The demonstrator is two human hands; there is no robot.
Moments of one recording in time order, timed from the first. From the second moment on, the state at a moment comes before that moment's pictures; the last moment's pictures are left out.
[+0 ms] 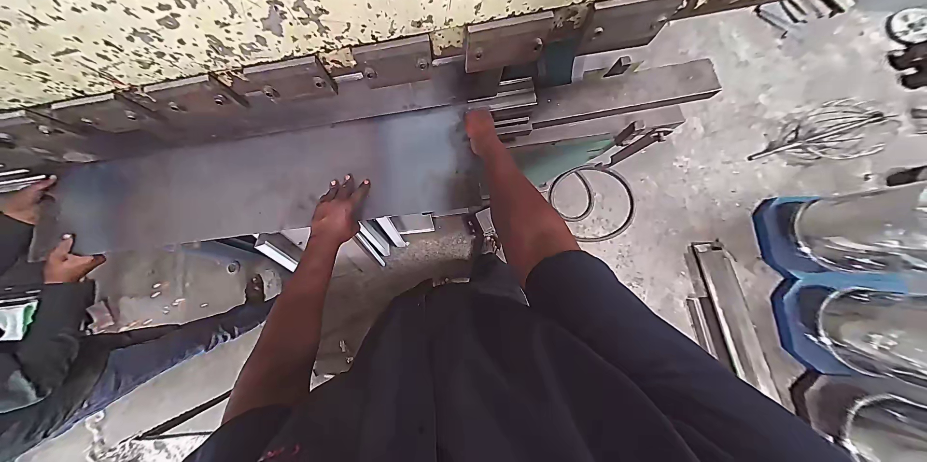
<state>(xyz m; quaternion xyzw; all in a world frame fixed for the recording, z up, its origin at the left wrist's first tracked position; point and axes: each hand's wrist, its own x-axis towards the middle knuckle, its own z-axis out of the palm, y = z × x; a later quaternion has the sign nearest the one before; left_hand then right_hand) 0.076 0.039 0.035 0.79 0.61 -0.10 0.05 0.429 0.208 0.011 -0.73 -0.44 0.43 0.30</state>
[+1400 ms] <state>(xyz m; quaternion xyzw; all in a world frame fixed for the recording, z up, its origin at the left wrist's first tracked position) 0.080 0.041 0.036 0.78 0.61 -0.13 0.05 0.429 0.207 0.009 -0.73 -0.42 0.45 0.30</state>
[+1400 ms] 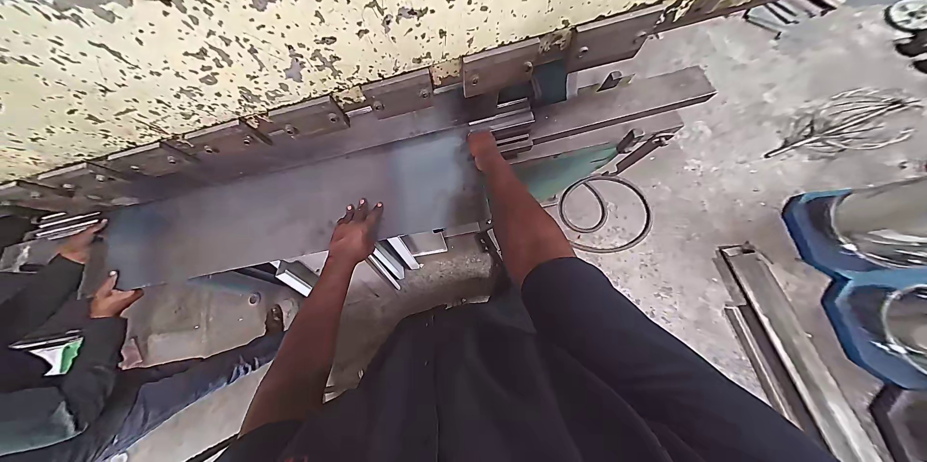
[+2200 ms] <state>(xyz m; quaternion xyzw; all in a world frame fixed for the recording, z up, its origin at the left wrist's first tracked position) 0.082 0.041 0.039 0.78 0.61 -0.13 0.04 0.433 0.209 0.005 -0.71 -0.42 0.46 0.32</state>
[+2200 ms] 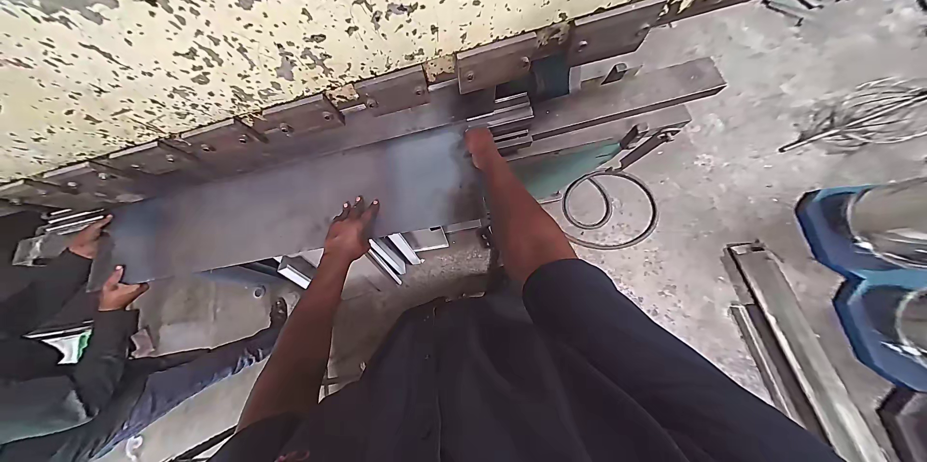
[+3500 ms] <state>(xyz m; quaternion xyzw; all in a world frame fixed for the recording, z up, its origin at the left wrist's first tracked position) 0.076 0.031 0.050 0.78 0.62 -0.05 0.12 0.481 0.091 0.022 -0.72 -0.43 0.44 0.32</state>
